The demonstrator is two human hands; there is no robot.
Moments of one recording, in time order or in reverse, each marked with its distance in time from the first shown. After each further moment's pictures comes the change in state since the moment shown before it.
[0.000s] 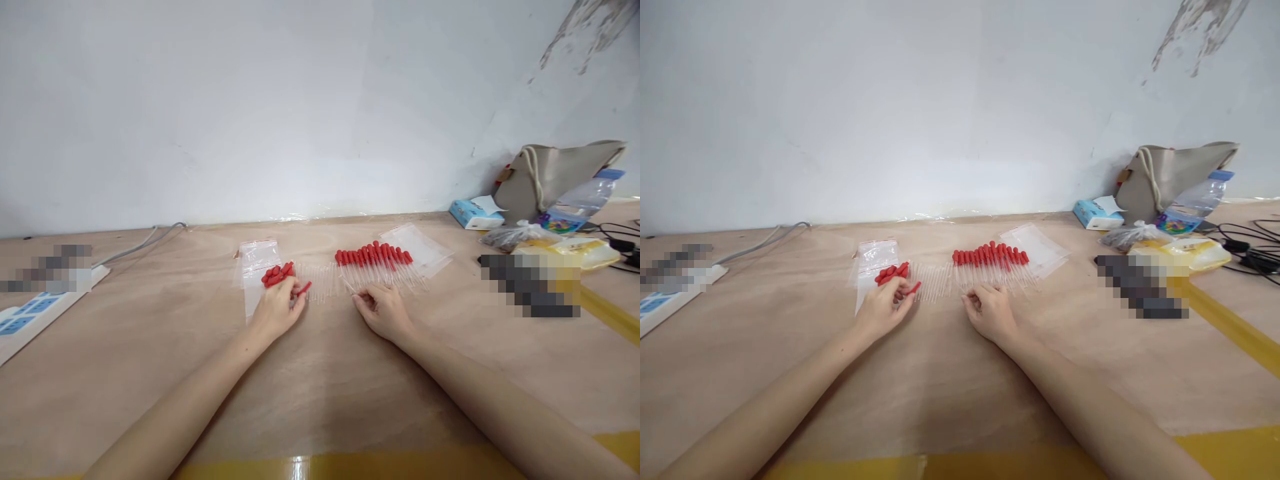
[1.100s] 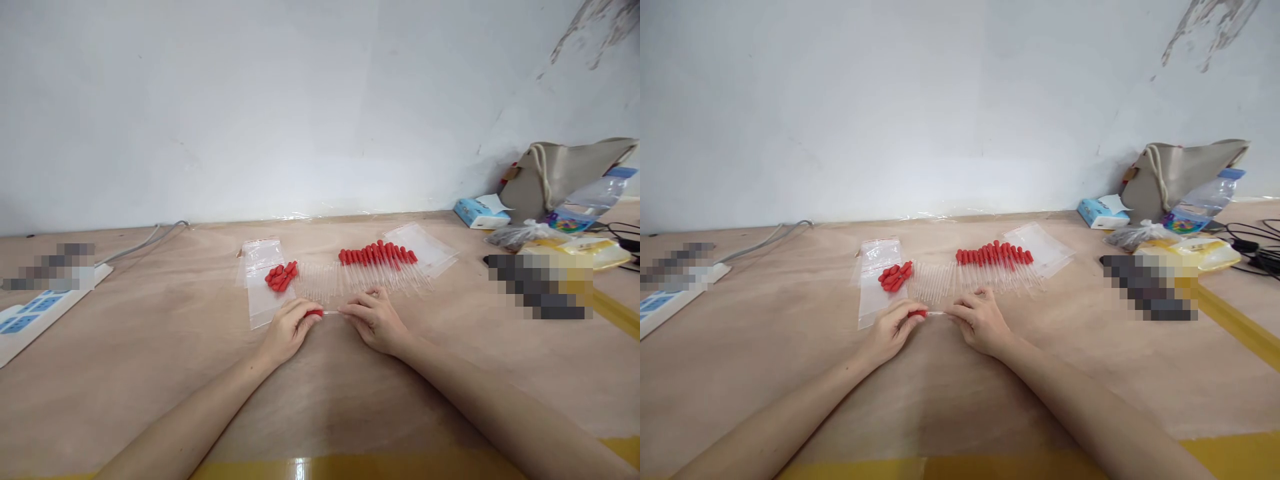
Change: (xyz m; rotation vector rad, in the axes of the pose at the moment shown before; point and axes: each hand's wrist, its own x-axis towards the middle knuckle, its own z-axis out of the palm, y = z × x) left_hand -0.030 0.014 0.009 -0.355 -0.024 0.201; right_hand -0.007 -0.011 0.009 0.038 -0.025 -0.428
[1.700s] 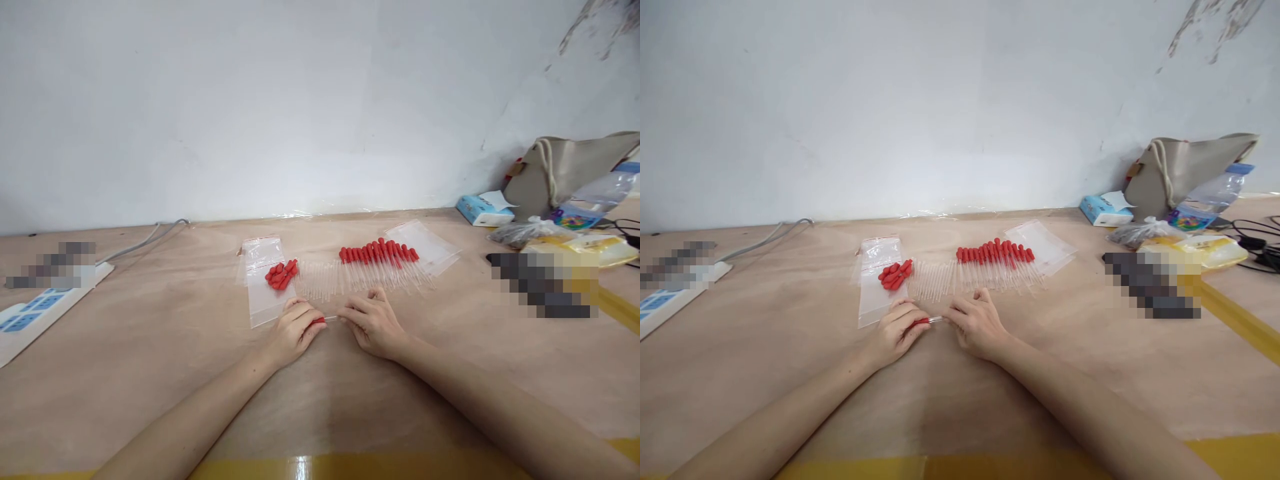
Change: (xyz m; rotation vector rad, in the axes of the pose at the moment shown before) left_hand -0.002 -0.003 0.005 0.127 -0.051 0.200; right_hand 0.003 -0.010 0.001 -0.139 -0.011 -0.070
